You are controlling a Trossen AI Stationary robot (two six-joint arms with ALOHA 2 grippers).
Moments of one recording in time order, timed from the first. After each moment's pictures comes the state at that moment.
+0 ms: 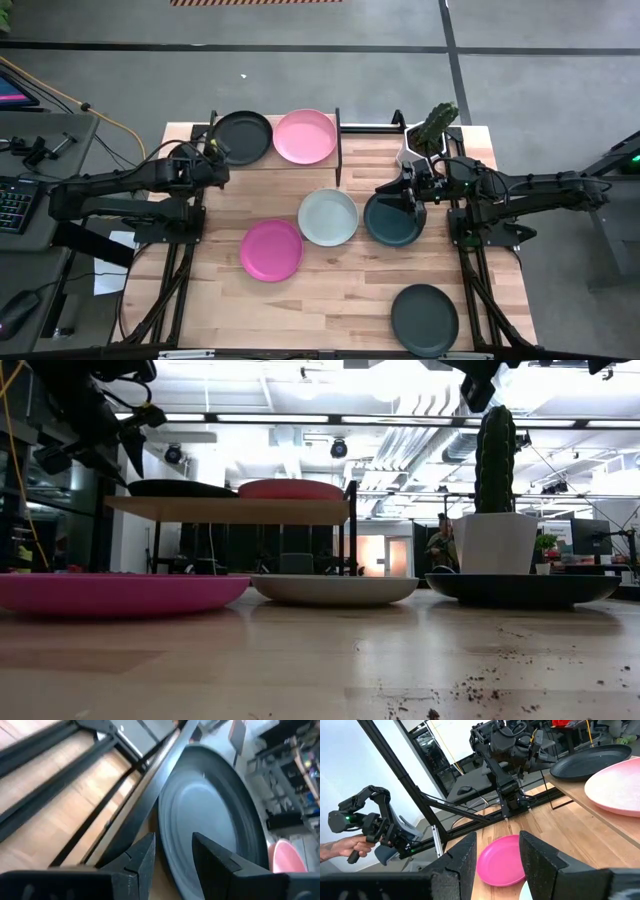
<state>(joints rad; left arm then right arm) 0.23 0.77 0.70 -1.02 -0.86 -1.88 -0.02 0.79 0.64 0.10 -0.11 0.43</state>
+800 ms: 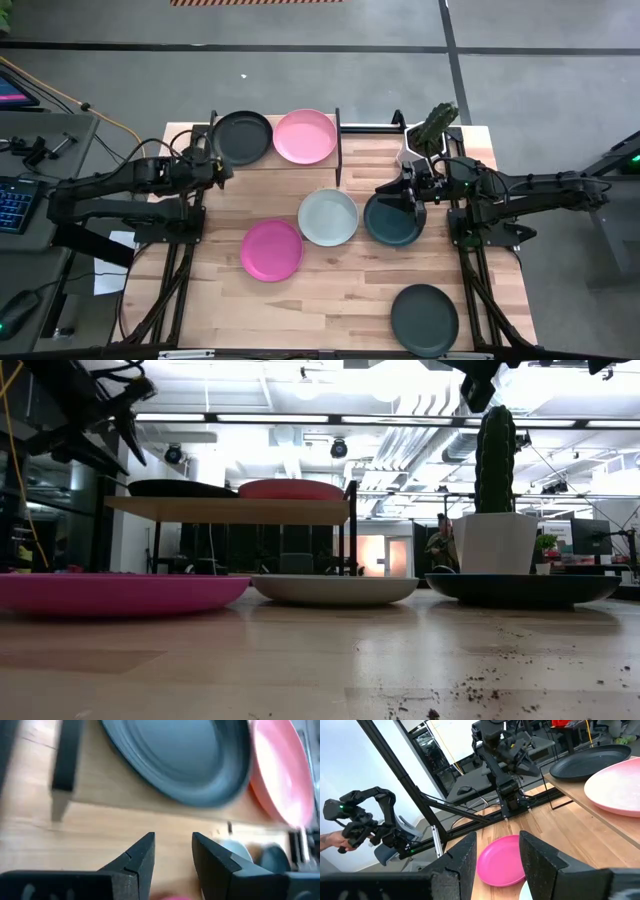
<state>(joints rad) 0.18 0.63 0.75 -1.01 -0.45 -1.42 -0.02 0.79 0.64 0.10 -0.11 0.43</state>
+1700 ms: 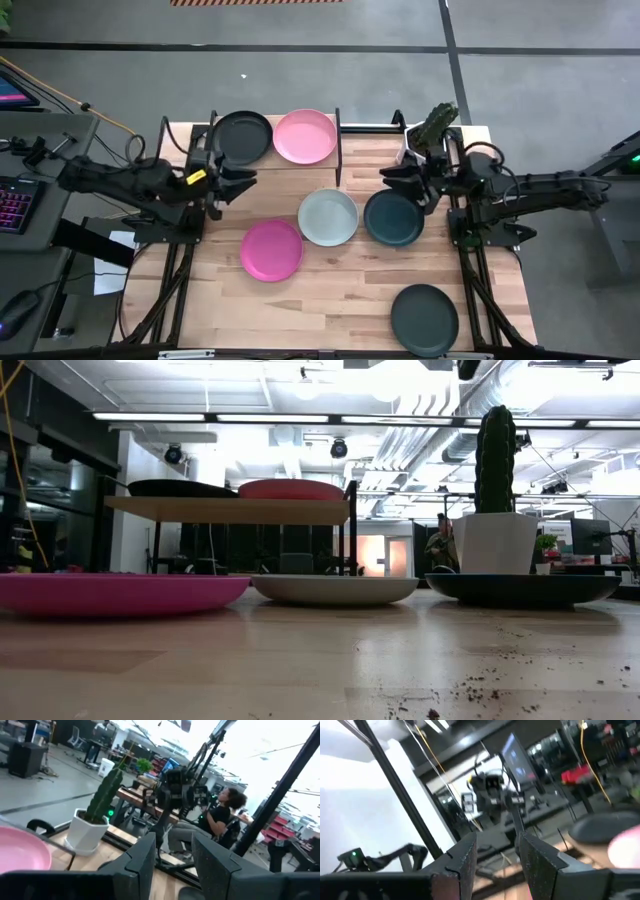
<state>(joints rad) -0.25 0.66 0.75 0.03 -0.43 -0.40 -0.02 0.82 0.64 0.45 -0.04 0.50</state>
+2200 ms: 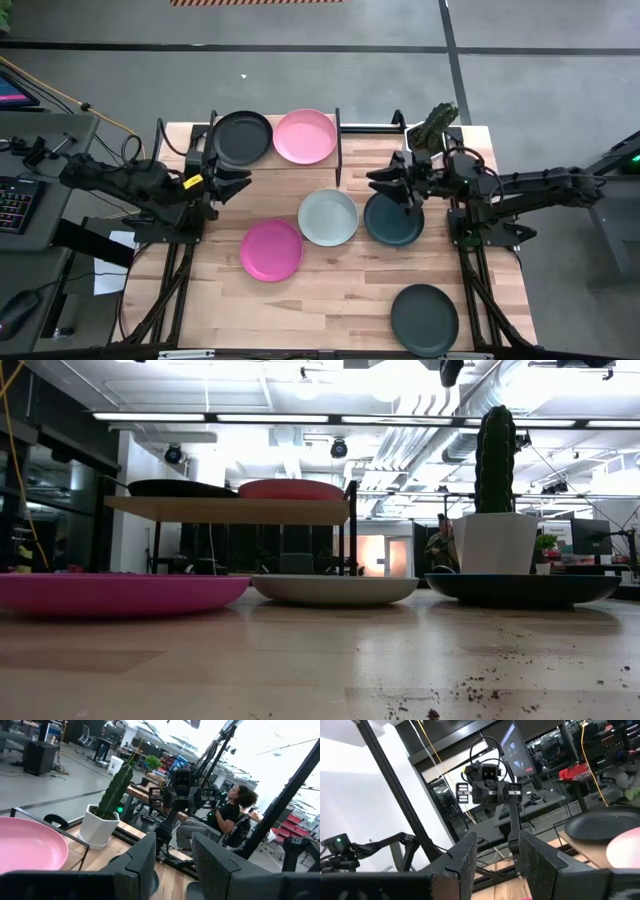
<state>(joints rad) -0.30 0.62 0.75 -0.04 -0.52 -0.40 -0.02 0.94 0.66 0.51 -0.06 0.44</state>
